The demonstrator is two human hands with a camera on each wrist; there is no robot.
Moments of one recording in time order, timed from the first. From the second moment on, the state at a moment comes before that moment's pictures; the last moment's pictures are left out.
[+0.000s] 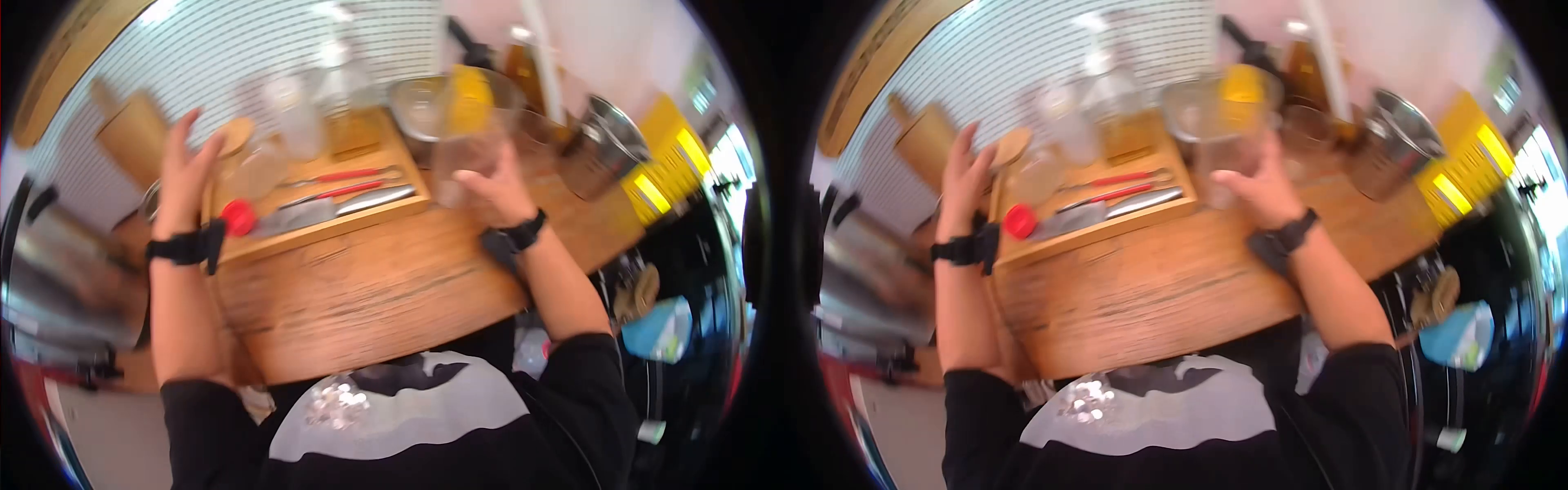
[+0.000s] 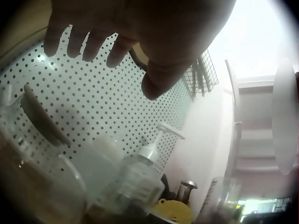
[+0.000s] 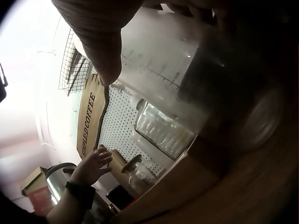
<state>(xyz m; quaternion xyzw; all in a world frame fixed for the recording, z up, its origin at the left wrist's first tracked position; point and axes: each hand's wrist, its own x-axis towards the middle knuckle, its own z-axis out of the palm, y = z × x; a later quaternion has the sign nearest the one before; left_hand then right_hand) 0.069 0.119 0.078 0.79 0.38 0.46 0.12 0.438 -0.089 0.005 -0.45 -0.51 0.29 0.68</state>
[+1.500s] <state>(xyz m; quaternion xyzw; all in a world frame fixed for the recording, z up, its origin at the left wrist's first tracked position) 0.092 0.191 0.038 0.82 0.46 0.33 0.06 0.639 -0.232 0.102 -0.69 -0.18 -0.06 0.70</state>
